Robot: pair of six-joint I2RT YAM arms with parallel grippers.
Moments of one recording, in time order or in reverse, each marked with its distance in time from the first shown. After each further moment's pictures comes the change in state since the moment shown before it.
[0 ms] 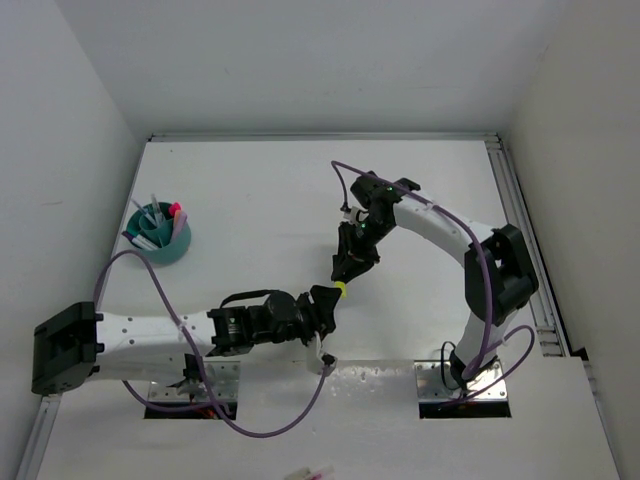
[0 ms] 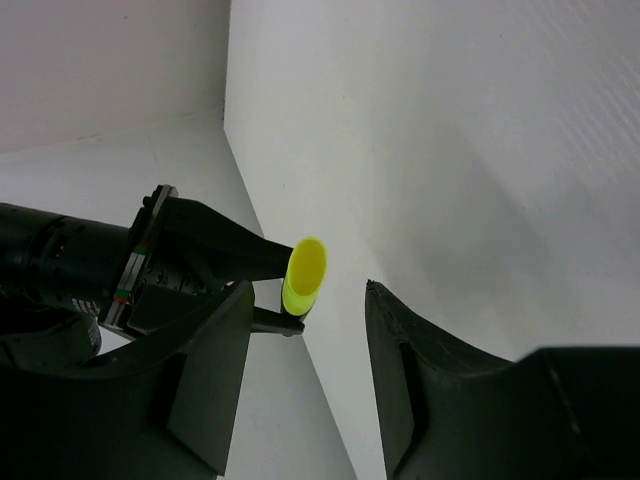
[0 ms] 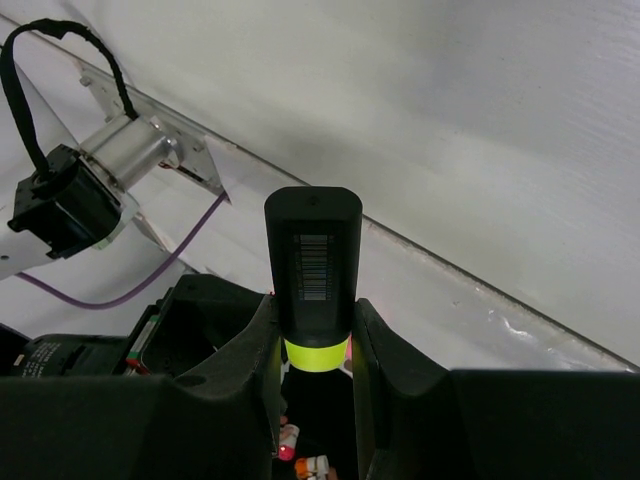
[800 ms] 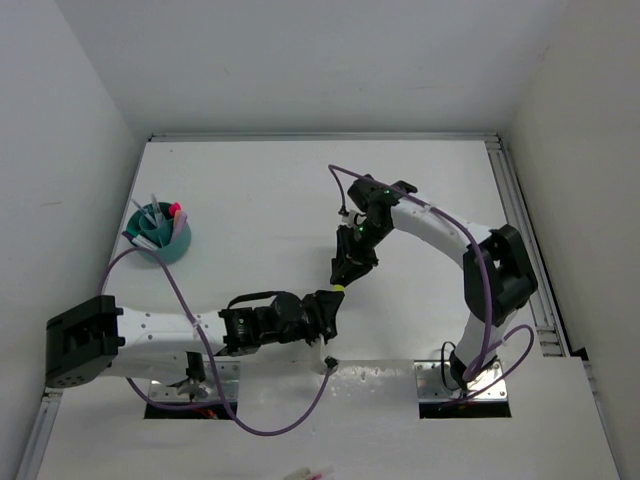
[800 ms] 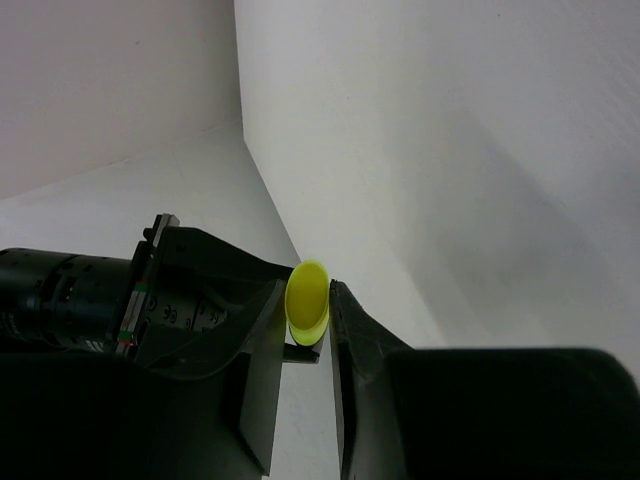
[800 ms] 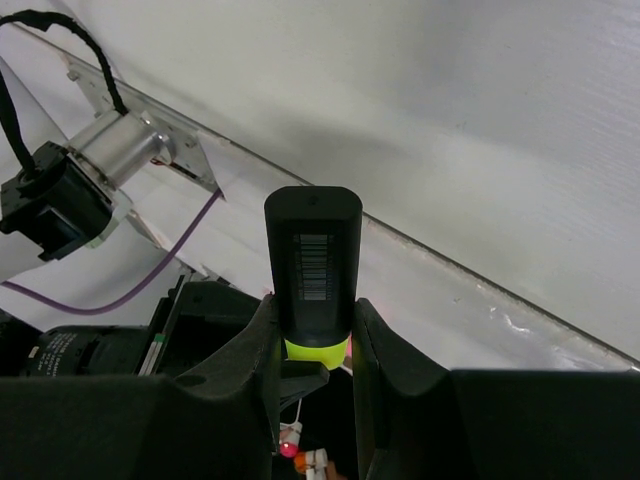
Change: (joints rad) left arm 0.011 0.106 -0.021 0.123 -0.010 0.148; right arm 0.021 0.000 -0.011 0.005 0.006 0.014
